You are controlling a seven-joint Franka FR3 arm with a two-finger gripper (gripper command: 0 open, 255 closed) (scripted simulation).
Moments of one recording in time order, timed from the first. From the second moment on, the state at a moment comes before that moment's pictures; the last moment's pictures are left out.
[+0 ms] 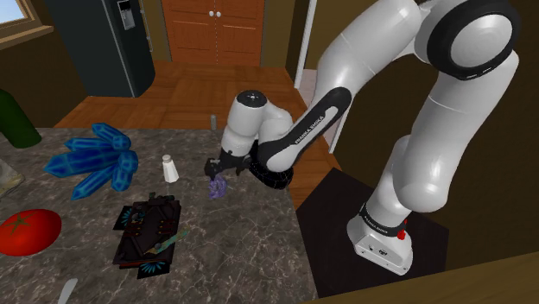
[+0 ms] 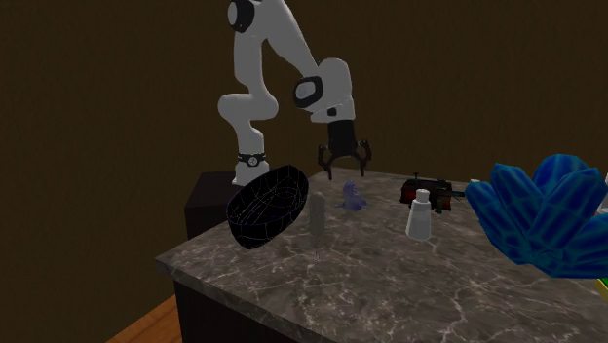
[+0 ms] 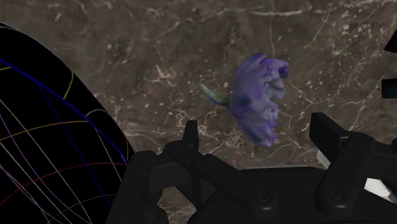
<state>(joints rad) 0.27 0.07 0.19 -2.48 -0.32 2.81 1.16</state>
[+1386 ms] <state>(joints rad) 0.32 0.20 0.12 -2.44 -0.56 2.90 1.45</state>
